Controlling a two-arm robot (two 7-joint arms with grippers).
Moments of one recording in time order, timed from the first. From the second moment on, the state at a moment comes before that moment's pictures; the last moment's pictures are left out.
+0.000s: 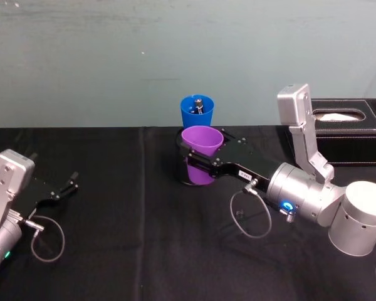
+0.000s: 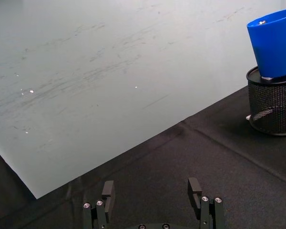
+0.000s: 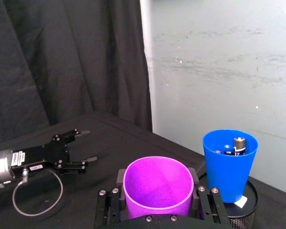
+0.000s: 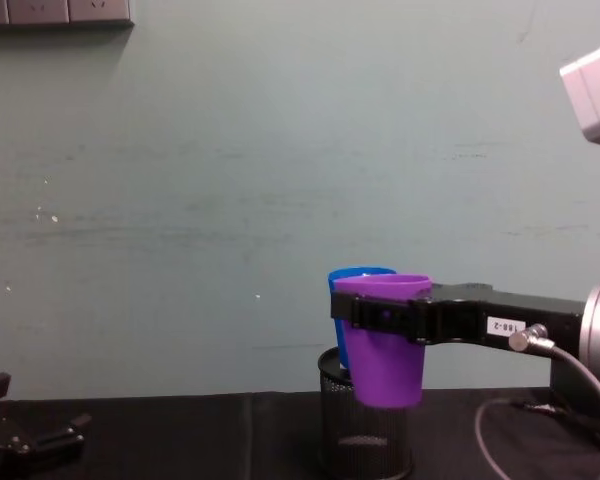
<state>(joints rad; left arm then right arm) -0.20 0.60 0.45 -1.41 -0.25 -0.12 0.03 0.37 0.38 -0.44 -1.46 0.50 0.11 0.49</state>
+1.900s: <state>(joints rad) -0.20 0.60 0.45 -1.41 -0.25 -0.12 0.03 0.60 0.24 -0.45 -1.09 0.43 -0.01 0.51</state>
